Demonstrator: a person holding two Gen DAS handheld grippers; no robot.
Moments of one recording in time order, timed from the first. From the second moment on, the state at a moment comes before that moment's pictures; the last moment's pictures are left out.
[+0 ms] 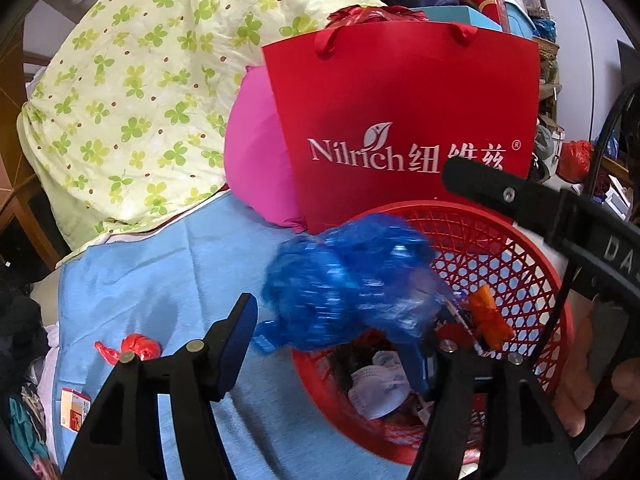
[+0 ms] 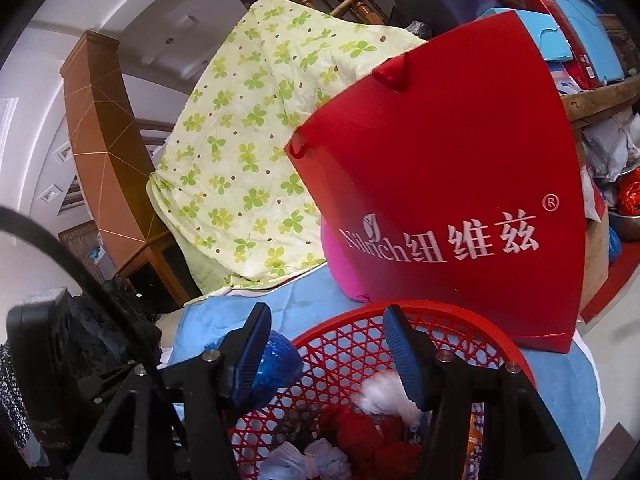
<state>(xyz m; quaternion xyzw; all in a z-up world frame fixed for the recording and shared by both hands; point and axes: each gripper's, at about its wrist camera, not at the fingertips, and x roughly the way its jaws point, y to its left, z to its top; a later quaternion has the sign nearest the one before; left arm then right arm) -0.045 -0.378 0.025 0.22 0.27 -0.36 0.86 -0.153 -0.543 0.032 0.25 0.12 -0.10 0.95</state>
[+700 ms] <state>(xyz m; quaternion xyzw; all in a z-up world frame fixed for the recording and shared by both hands) 0.015 -0.242 0.006 0.14 0.34 -0.24 0.90 -0.094 -0.445 0.049 0.17 0.12 -0.02 0.98</state>
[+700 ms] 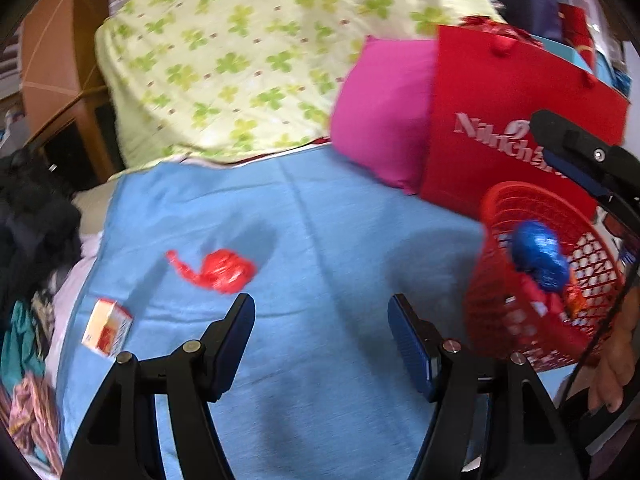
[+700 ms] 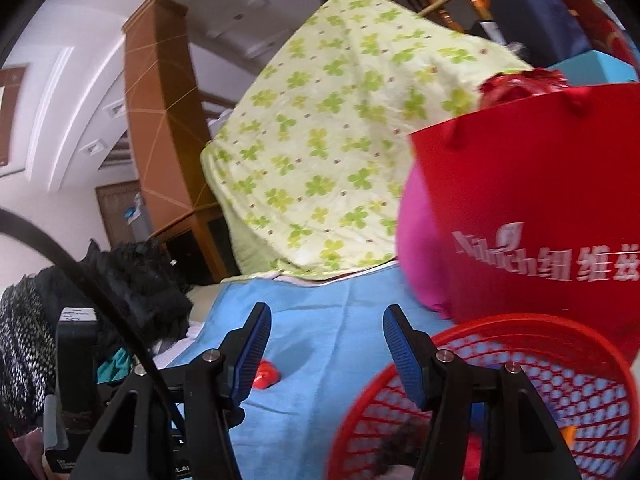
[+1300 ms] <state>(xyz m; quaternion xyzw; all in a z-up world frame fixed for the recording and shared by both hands) 0.096 -0.124 -0.041 0.09 0.40 -0.12 0.90 0.008 -0.325 -0.013 0.09 0.30 0.02 0.95</state>
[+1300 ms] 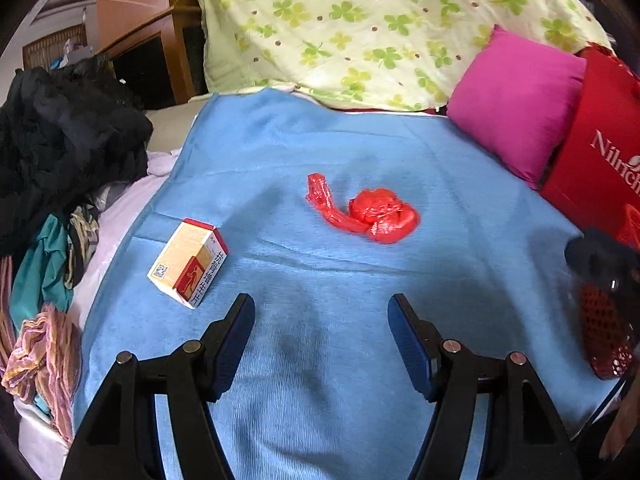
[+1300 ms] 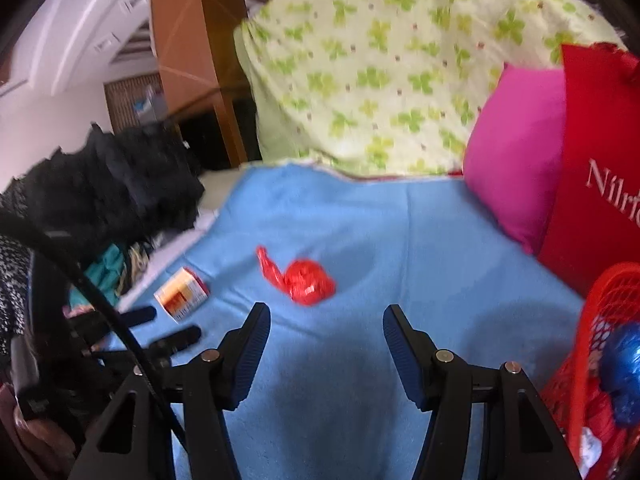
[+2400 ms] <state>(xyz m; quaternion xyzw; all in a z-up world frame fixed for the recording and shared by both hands) 0.217 -0.215 -0.095 0.02 0.48 -0.19 0.86 0.040 -0.371 -0.058 0.10 0.42 -0.04 0.90</state>
